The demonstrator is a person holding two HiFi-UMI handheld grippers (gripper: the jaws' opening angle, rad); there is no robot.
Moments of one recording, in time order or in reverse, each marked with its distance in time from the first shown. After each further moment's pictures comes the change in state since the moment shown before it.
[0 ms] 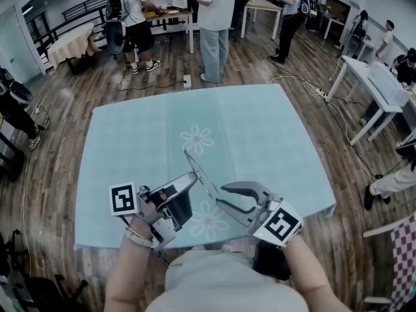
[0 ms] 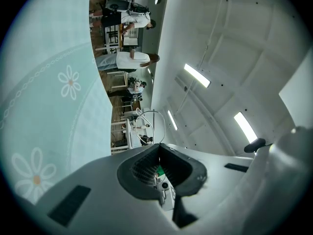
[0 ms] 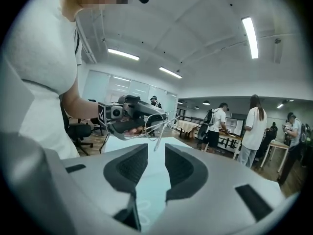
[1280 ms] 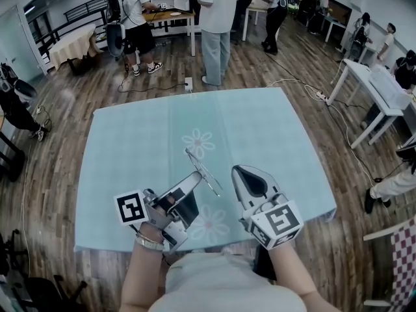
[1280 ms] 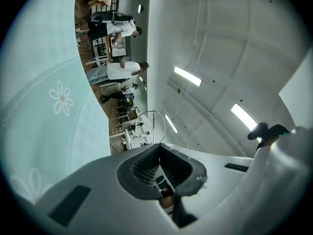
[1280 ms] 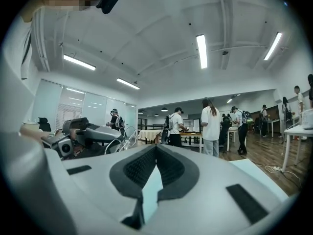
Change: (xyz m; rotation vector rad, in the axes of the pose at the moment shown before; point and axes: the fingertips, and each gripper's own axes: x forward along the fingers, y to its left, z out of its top) left arm 0.012 -0.005 0.007 0.151 -0.080 -0.011; right arm -0.017 -0.082 0.027 0.272 -0.124 -0.488
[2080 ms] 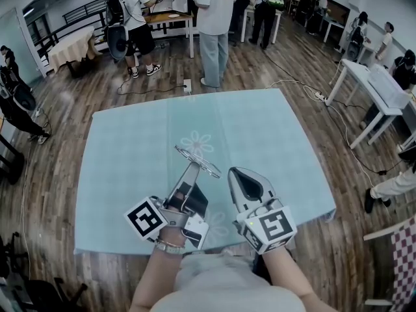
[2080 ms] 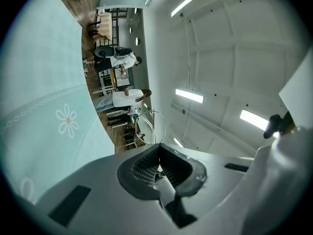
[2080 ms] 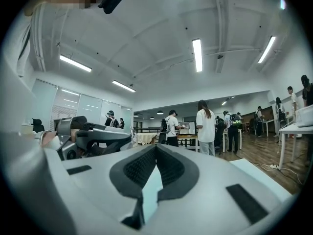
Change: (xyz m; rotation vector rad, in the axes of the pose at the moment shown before) left arm 0.007 0.005 0.025 0.094 -0.335 0.102; right arm 0.003 0.004 0.001 0.019 -0.039 -0.060
